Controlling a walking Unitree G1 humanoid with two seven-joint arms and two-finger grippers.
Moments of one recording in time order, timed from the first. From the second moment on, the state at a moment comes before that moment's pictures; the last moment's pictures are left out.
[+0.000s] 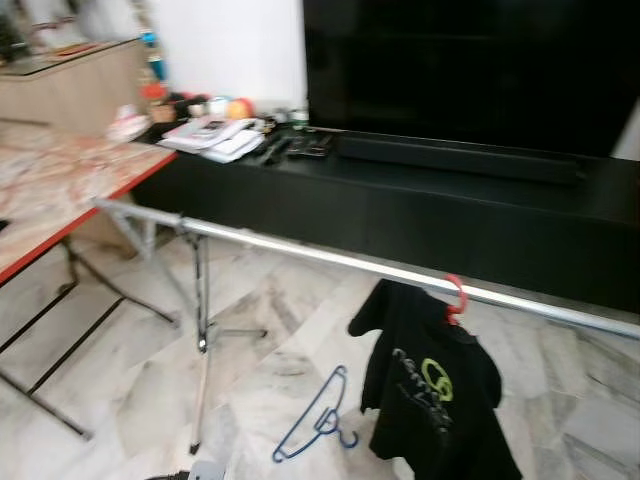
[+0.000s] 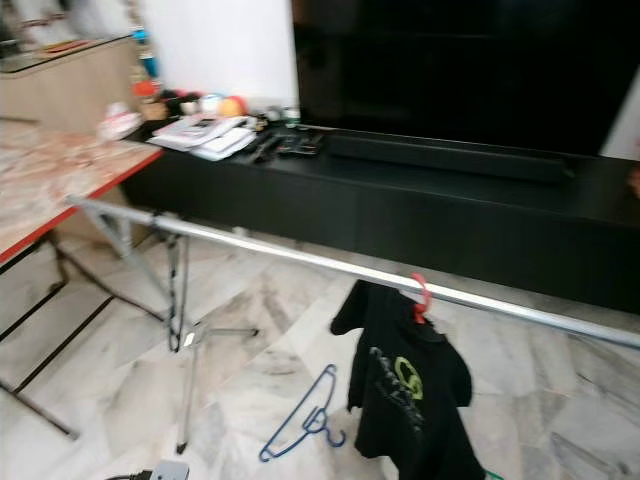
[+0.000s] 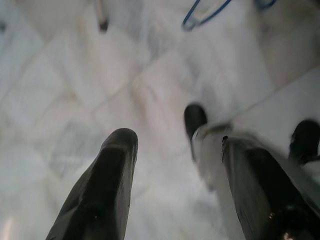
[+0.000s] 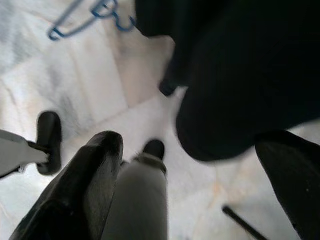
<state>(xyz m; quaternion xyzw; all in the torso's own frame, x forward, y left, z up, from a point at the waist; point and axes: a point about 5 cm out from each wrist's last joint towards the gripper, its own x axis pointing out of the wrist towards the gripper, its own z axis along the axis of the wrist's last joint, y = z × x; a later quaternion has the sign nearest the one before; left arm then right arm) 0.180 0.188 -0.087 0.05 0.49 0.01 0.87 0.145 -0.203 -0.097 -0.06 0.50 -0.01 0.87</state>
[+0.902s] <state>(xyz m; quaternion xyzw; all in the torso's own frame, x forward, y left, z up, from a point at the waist) 0.162 0.204 -0.093 0.06 0.52 0.02 0.85 0.146 -0.189 -0.099 -0.04 0.49 0.01 0.87</state>
